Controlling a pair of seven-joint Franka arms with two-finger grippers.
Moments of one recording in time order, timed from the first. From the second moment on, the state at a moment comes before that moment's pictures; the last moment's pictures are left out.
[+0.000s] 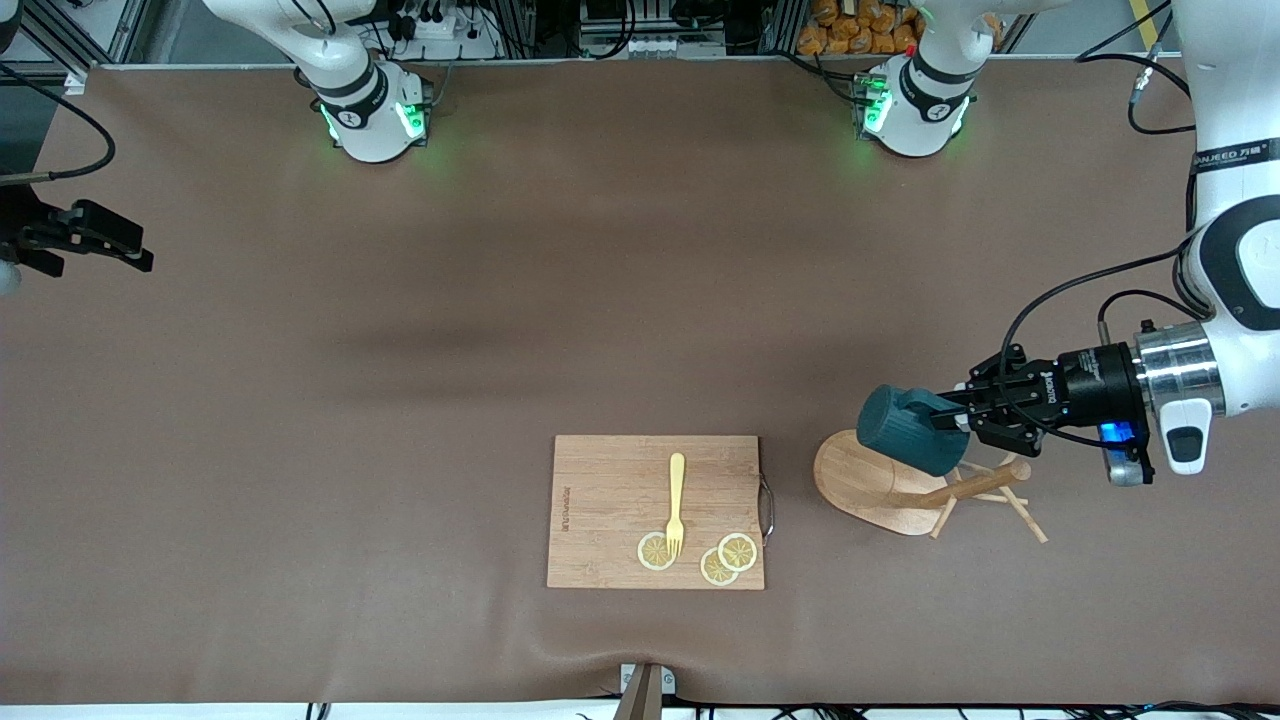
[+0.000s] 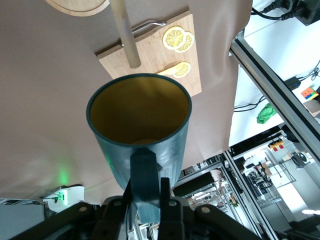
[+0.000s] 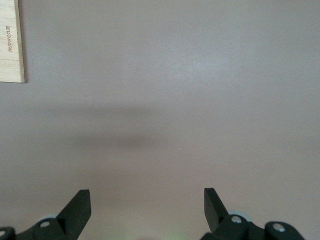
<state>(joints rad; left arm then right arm) 0.01 0.41 0.02 -1.50 -1.00 1.75 -0.81 0.04 0.02 -0.10 -1.54 0.00 1.49 -0.10</state>
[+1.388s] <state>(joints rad) 0.09 0.52 0.02 -1.50 -1.16 1.75 -0.77 0.04 0.02 -0.09 -1.53 0.02 1.49 -0.10</state>
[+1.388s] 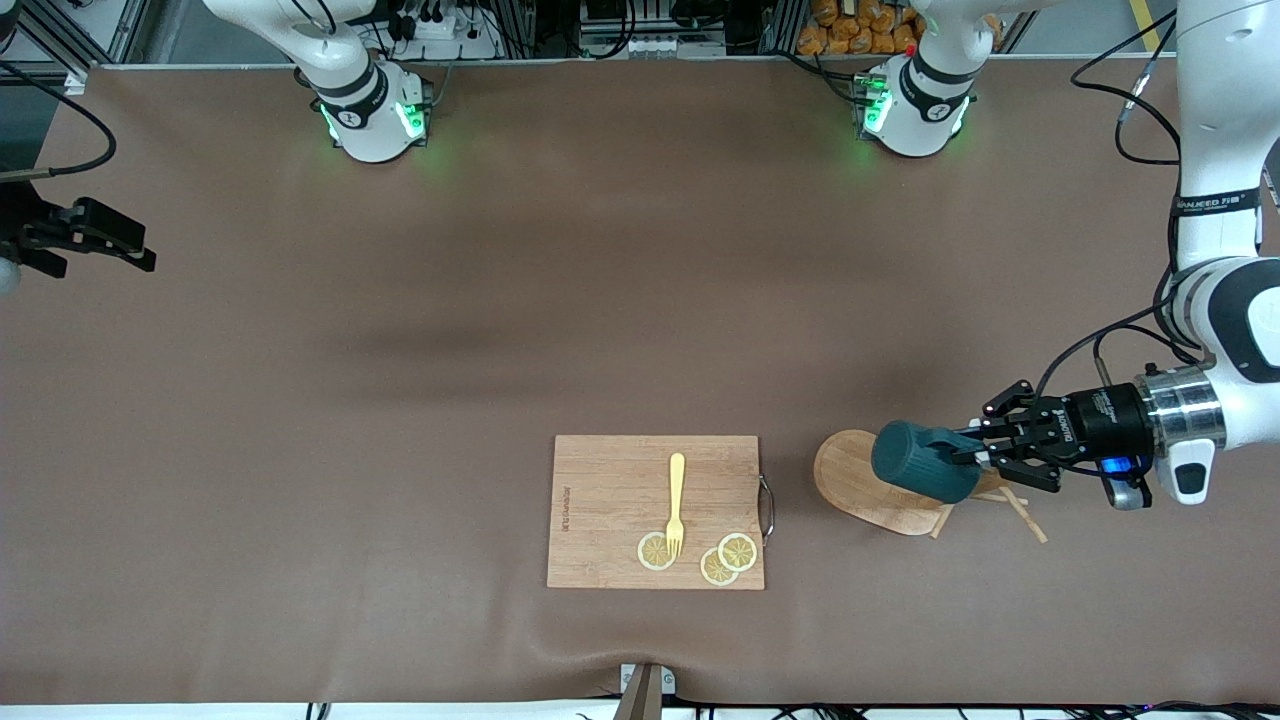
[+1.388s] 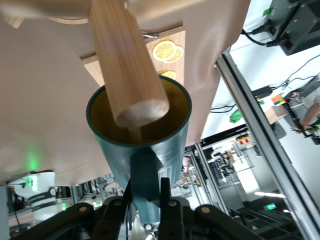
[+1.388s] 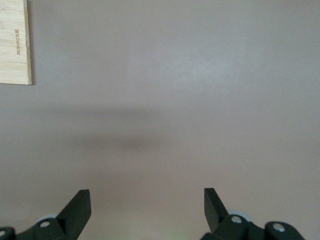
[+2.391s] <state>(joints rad) 0.14 0.55 0.02 -1.50 -1.25 1.71 -0.74 0.04 0.02 -0.09 -1.53 0.03 1.49 -0.10</state>
